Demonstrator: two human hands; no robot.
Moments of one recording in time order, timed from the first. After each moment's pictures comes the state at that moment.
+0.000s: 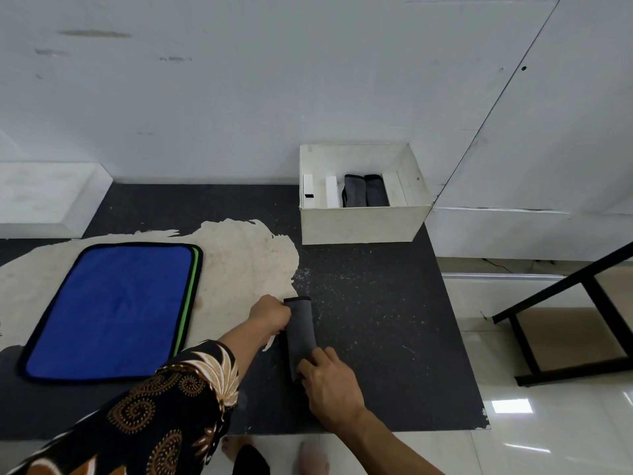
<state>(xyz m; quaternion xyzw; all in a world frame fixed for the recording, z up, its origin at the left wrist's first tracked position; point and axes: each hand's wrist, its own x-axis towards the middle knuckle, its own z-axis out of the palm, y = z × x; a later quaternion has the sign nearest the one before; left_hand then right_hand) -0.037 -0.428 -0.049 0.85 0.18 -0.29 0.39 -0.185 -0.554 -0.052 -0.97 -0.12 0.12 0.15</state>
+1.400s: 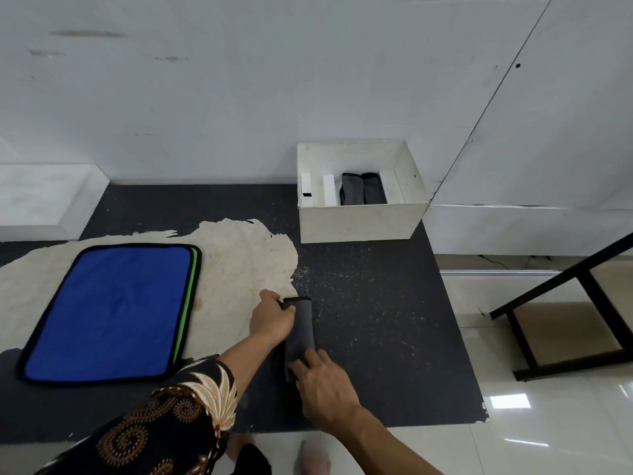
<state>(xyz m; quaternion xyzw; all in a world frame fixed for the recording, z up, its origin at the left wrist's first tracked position) -0.061 -0.433 -0.046 0.89 0.14 -0.21 0.38 -0.186 -0.542 -0.045 -0.96 -0.13 0.17 0.15</state>
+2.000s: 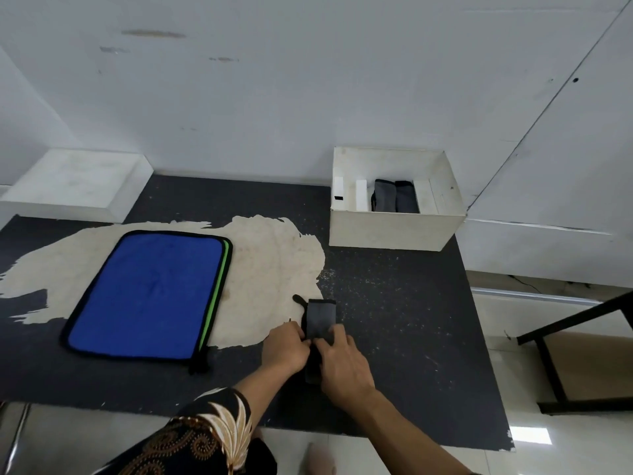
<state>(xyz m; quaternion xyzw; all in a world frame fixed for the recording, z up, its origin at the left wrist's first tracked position) -0.105 -0.413 -0.052 0.94 0.09 -0.22 0.25 -0.157 -0.540 -0.048 -0.97 -0.06 0.15 0.17</state>
